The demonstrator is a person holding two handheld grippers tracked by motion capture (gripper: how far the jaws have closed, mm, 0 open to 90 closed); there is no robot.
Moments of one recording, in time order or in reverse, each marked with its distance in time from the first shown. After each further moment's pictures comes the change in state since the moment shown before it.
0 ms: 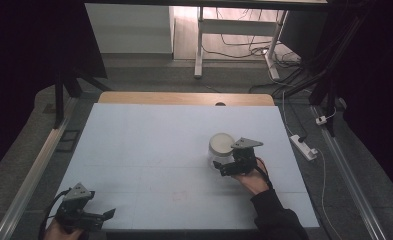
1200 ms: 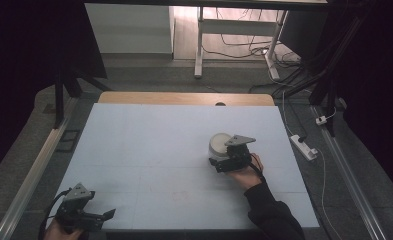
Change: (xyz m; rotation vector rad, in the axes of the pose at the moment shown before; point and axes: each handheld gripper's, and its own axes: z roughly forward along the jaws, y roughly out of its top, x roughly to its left) left arm 0.000 0.000 0.000 -0.002 -0.003 0.007; right arm 0.002 0.009 0.015 0.028 0.004 -0.046
